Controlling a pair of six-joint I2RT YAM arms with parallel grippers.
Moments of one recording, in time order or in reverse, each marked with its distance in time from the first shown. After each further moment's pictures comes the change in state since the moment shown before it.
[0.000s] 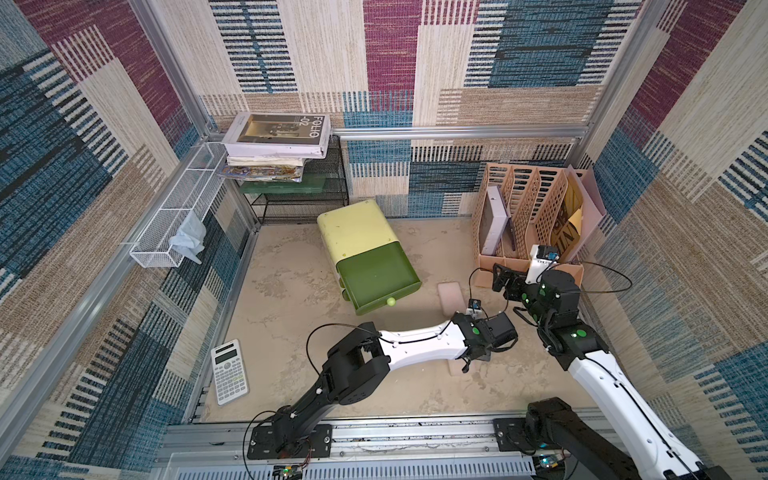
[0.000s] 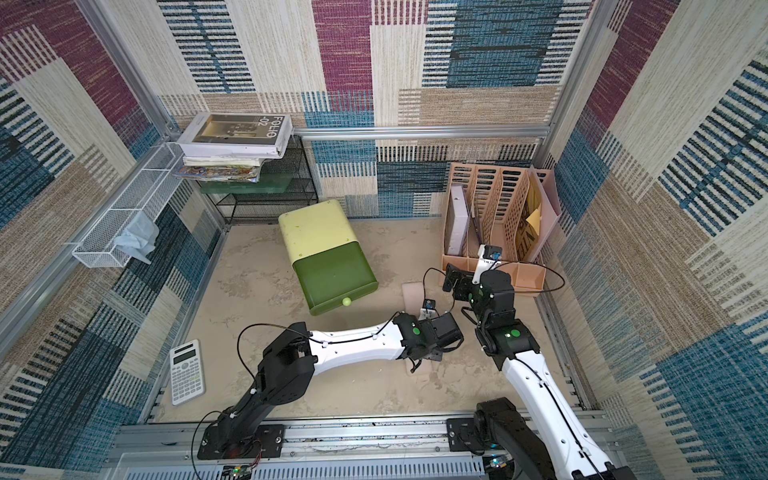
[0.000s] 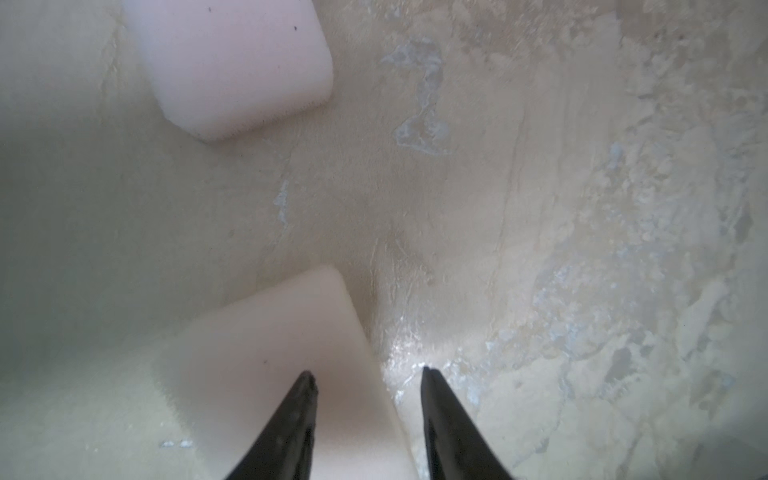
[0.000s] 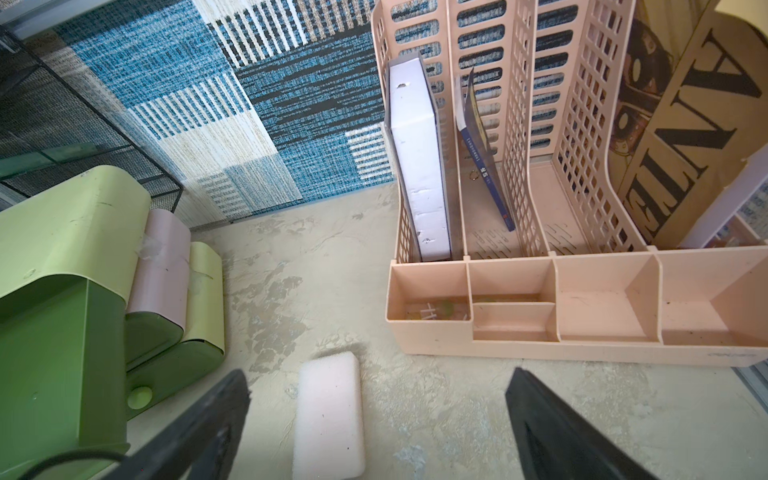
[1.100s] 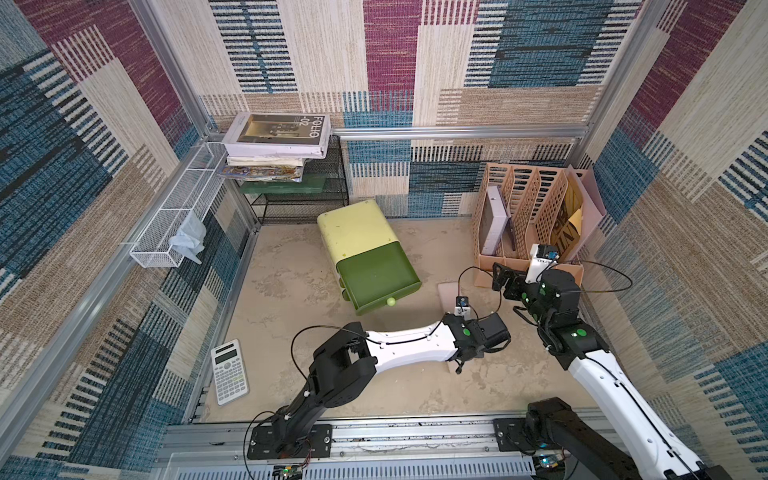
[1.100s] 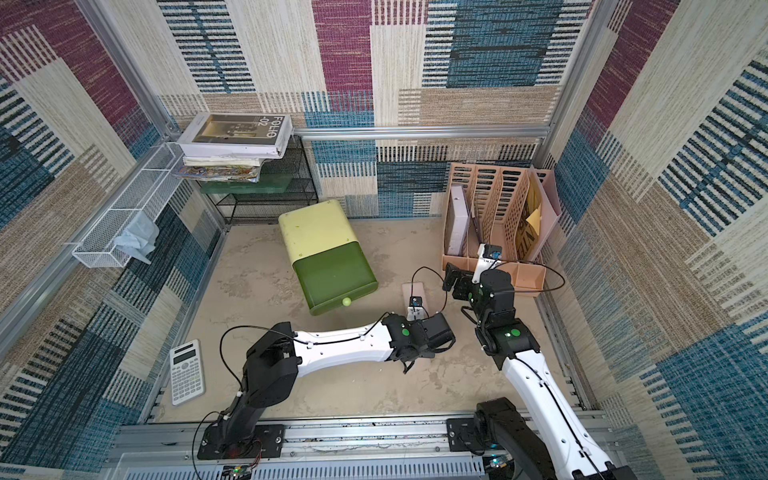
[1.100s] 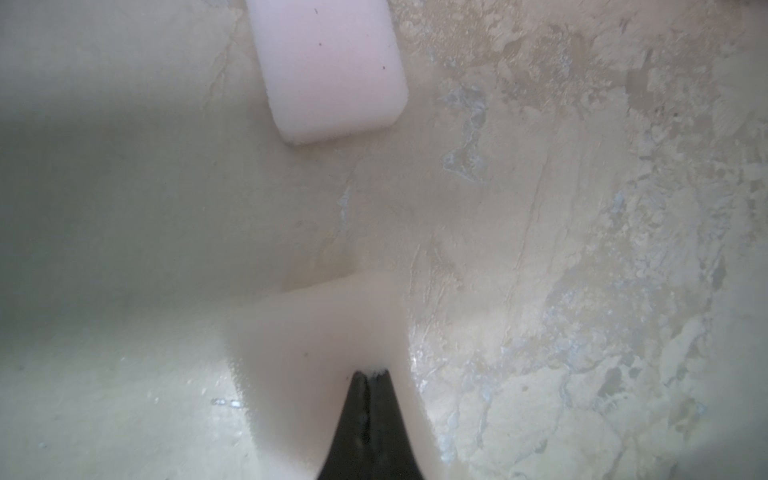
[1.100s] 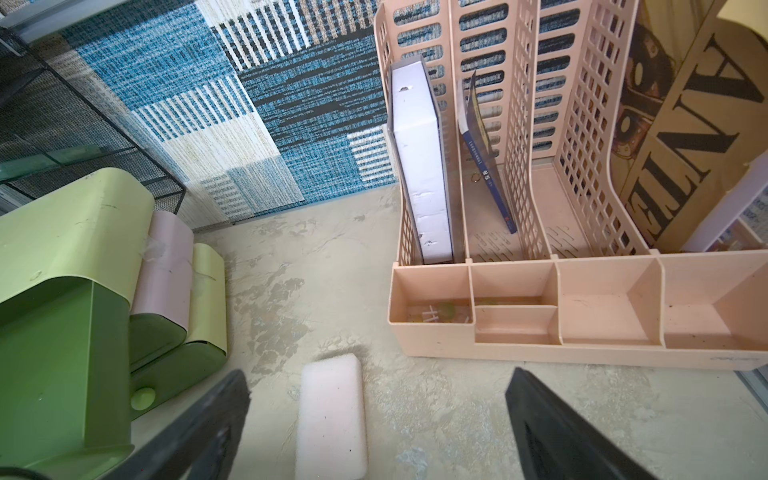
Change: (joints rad) left arm 0.000 -0.073 -0.100 0.029 -0.056 -0.113; right arm 0.001 0.003 0.007 0.000 0.006 0.001
